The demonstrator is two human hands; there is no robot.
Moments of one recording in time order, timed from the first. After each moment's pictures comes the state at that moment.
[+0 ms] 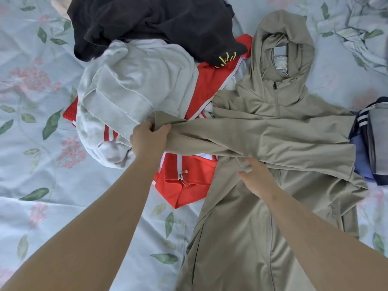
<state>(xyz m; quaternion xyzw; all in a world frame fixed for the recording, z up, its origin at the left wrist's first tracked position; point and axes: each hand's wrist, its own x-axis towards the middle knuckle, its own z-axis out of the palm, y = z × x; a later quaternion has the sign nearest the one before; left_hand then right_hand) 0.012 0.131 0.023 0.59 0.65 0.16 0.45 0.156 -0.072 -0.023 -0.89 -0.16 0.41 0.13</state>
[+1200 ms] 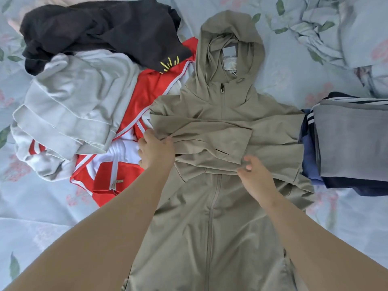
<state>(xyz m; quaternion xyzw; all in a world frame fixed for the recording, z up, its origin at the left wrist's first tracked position) 0.159 0.013 -0.010 0.64 0.69 0.04 0.34 0.281 -0.168 -0.019 -0.86 -0.12 0.41 0.28</state>
